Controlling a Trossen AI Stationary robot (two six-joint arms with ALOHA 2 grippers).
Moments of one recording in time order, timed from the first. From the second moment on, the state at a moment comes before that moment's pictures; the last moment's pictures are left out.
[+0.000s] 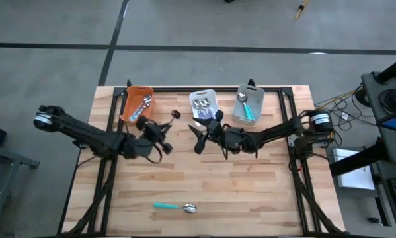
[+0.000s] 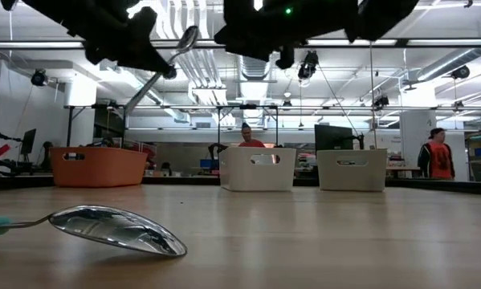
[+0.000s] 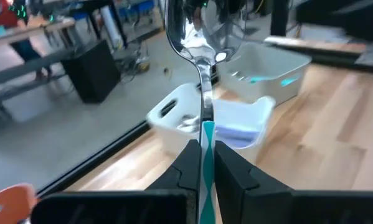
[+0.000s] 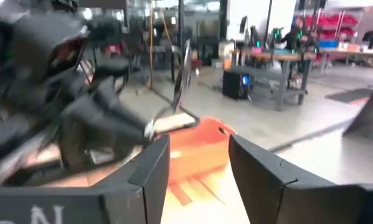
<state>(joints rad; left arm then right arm) -0.26 1.11 0.63 -0.03 -1.02 -0.33 0.09 1.74 0.99 0.80 0.61 -0.01</state>
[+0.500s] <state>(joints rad) 0.72 1.02 0.99 -0.94 -0.17 -0.22 0.09 1.56 0.99 0.39 0.60 0.09</state>
